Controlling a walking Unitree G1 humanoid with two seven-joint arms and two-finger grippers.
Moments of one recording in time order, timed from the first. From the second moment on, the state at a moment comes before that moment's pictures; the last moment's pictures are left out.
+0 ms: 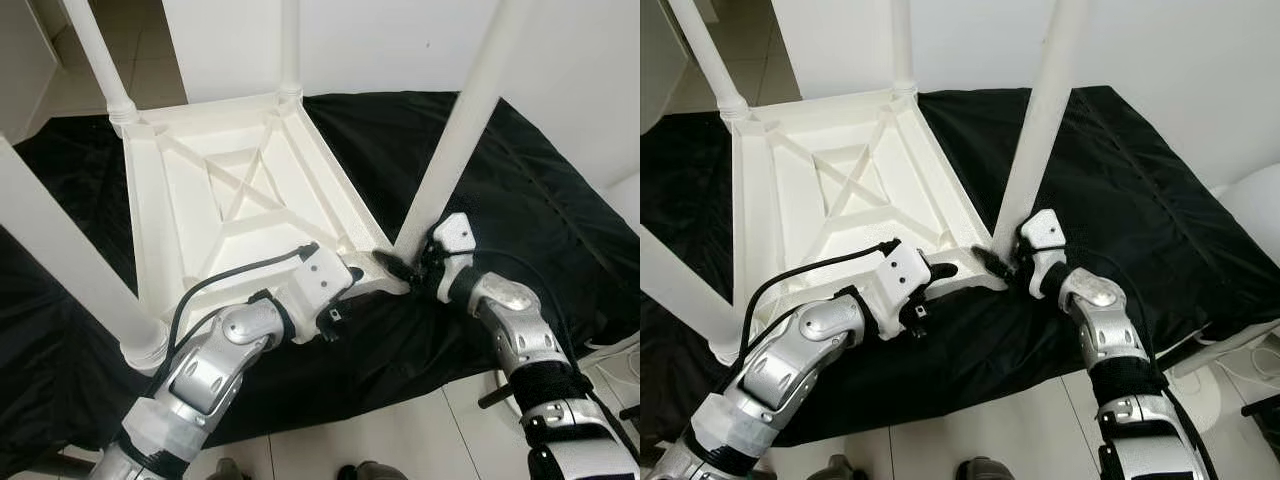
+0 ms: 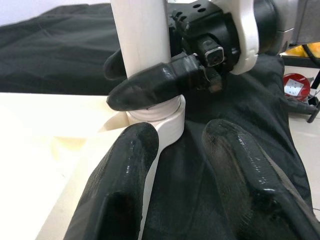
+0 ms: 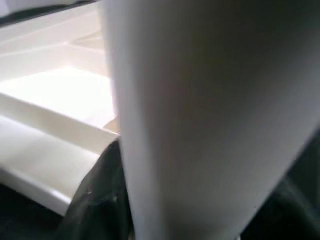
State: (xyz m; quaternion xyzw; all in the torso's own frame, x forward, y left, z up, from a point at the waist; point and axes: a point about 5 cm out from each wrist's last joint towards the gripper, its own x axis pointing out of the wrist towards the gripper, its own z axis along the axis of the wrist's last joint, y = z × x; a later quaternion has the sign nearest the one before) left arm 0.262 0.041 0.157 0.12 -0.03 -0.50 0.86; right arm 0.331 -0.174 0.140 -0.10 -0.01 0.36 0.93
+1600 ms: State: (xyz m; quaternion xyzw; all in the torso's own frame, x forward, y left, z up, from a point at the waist) left arm 0.260 0.038 0.156 0.12 -0.03 -0.51 0.85; right arm 0.297 -0.126 0.132 0.00 -0.01 0.00 1.00
